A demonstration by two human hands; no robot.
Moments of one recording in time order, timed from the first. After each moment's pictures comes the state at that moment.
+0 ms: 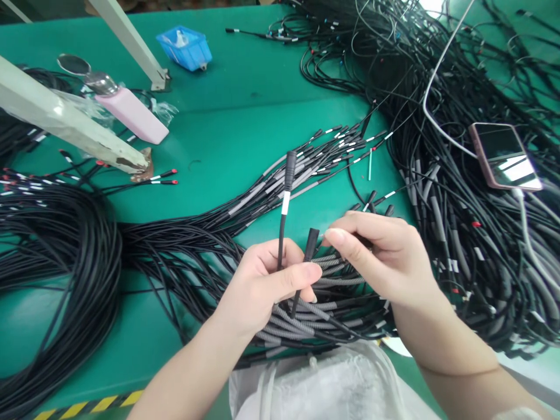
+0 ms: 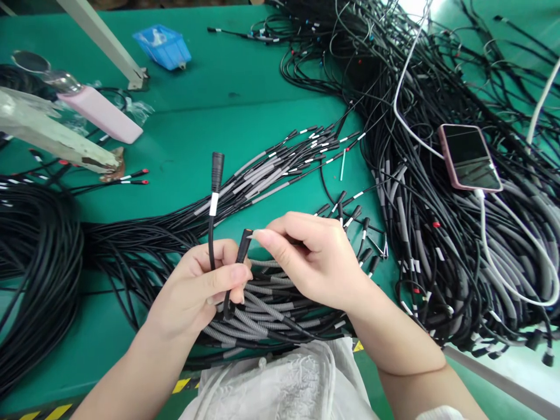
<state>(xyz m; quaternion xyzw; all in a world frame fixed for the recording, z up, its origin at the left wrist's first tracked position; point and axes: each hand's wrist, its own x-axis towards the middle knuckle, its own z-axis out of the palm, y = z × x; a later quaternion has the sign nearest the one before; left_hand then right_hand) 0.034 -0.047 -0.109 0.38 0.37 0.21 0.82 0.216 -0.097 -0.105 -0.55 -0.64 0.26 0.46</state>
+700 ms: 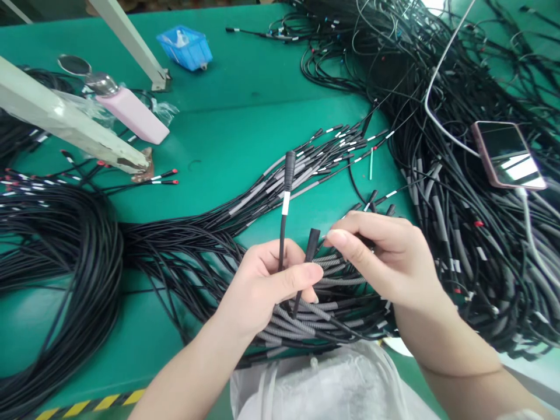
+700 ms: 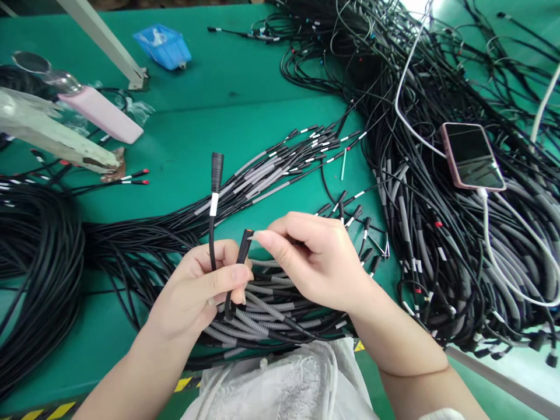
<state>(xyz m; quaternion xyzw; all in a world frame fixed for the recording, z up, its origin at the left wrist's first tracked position) 0.034 -0.047 -0.109 0.38 0.38 0.21 0.82 0.216 -0.098 -0.103 -0.55 -0.65 0.26 0.46</state>
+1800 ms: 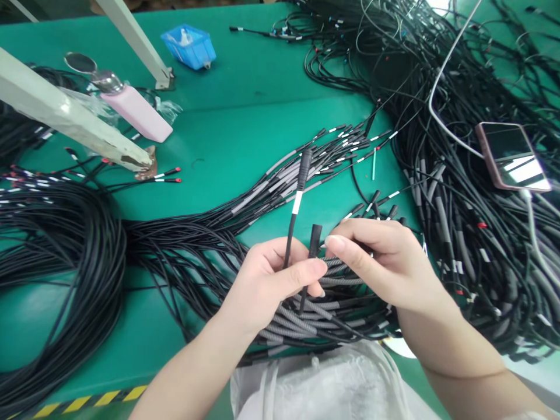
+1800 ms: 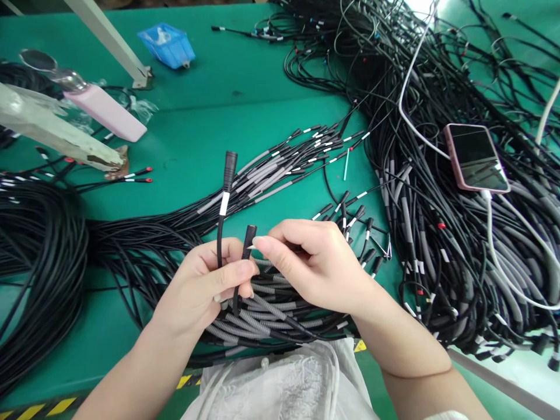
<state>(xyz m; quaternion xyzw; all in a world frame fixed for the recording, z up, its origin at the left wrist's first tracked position) 0.035 -0.048 -0.112 0.35 0.37 0.22 0.83 0.214 -0.099 -0.110 -0.53 -0.67 0.28 0.44</state>
